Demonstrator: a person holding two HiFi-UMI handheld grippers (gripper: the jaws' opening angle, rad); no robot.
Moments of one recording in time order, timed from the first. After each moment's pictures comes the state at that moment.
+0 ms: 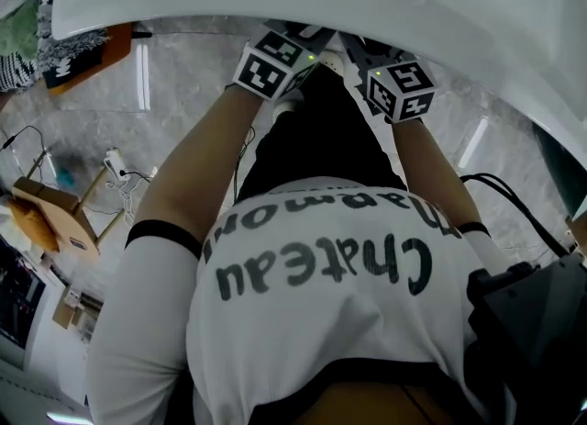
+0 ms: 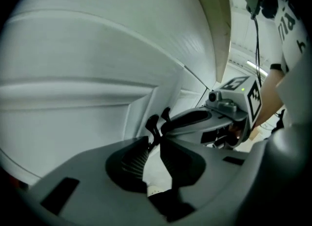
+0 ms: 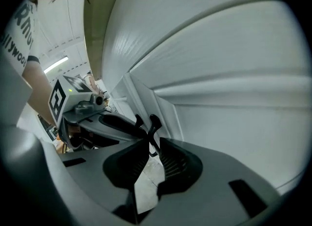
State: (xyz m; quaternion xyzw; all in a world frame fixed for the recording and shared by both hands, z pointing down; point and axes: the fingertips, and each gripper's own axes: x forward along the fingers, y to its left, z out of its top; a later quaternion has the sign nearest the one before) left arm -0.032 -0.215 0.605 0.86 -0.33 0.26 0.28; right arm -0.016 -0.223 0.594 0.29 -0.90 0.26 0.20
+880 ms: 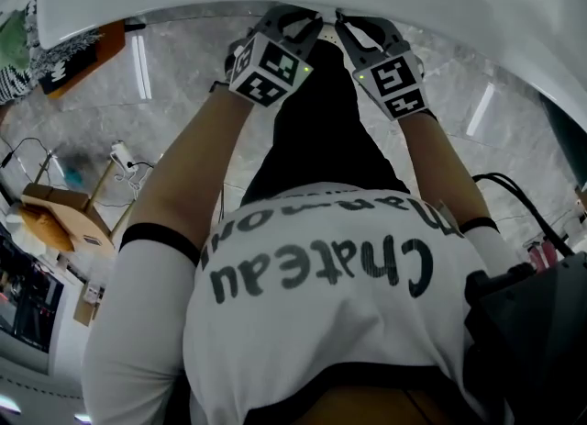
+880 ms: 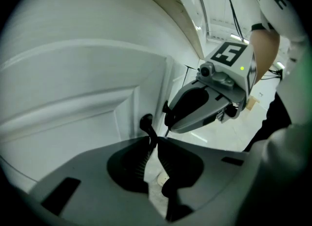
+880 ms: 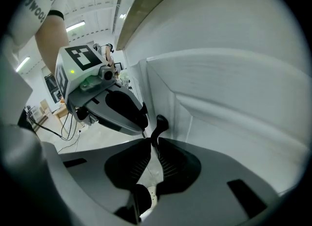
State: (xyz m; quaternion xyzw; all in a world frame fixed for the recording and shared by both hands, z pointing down) left arm -0.037 -0.167 0.609 0.87 -0.29 0.35 0.18; right arm -0.016 -0.170 0.596 0.23 -0.90 0.16 0.34
